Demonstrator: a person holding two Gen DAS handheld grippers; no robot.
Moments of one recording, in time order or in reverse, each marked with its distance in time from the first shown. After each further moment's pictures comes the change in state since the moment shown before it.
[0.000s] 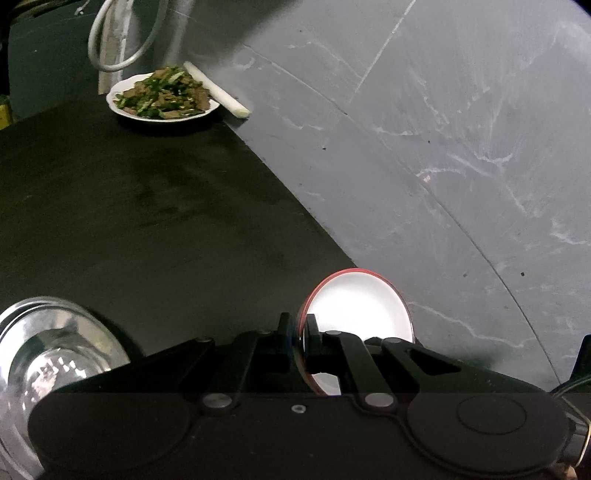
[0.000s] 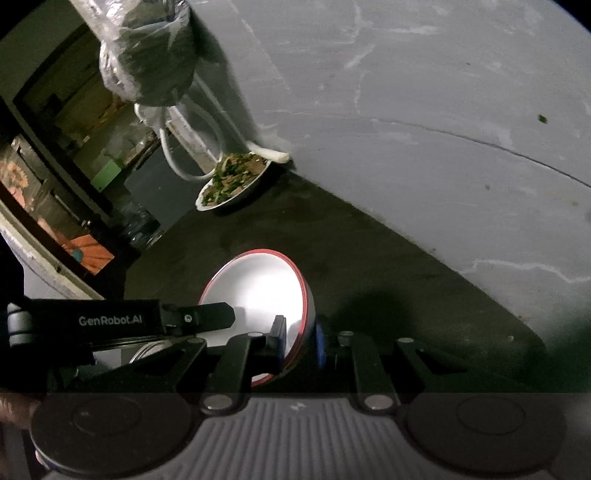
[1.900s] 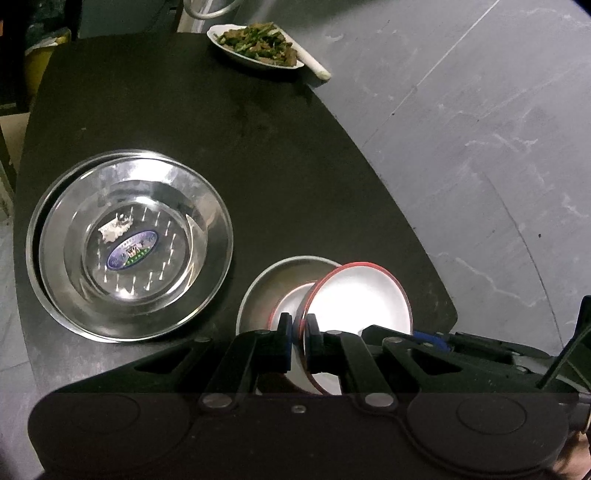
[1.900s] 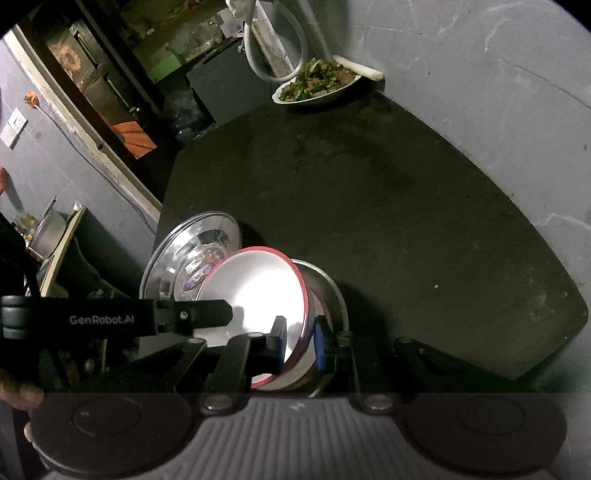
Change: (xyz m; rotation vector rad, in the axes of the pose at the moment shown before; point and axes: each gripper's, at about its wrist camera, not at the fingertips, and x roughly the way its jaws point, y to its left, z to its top) left arm -0.045 0.056 -0.091 -0.191 0.037 0.043; right arm -0.007 0.053 -0.058 -0.251 0.261 0.079
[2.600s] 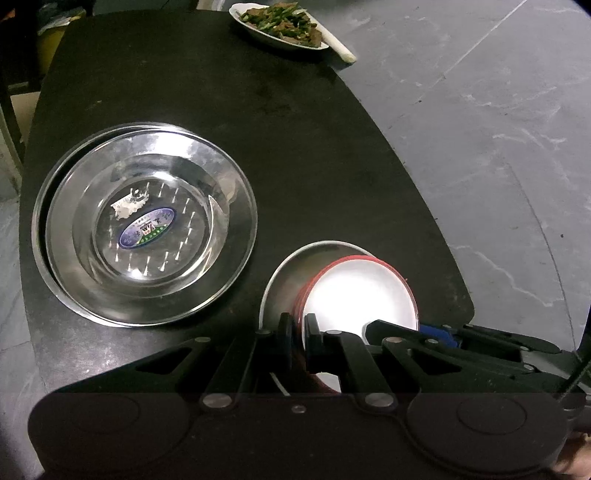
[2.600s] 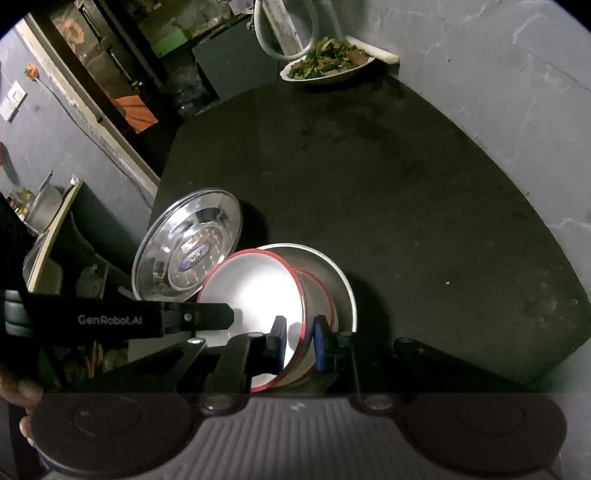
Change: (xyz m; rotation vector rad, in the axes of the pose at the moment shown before) left arm 0.010 0.010 0.001 -0.048 0.055 0.039; right arm 0.019 0.008 0.006 -0.055 0.070 -0.013
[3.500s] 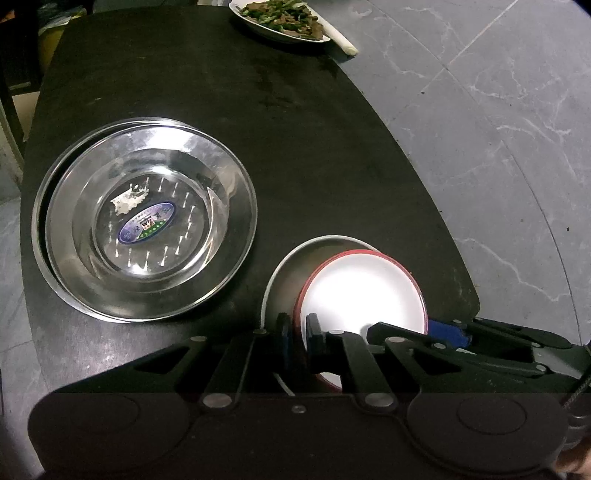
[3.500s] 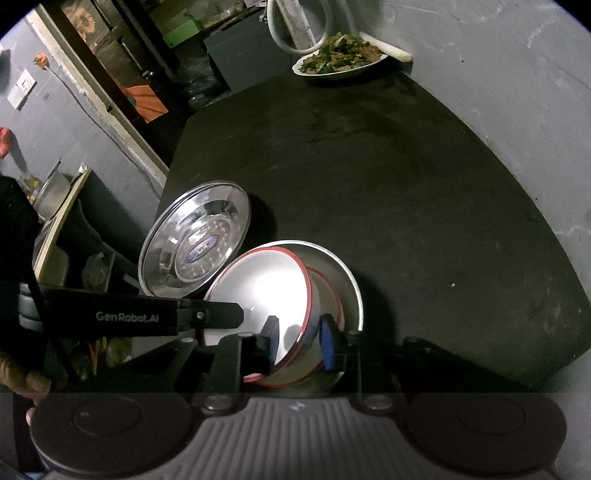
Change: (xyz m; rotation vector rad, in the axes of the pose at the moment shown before) left arm 0.007 -0.005 -0.001 0.005 0.016 0.021; right arm -0.004 0.002 0.000 -0.039 0.015 0.022
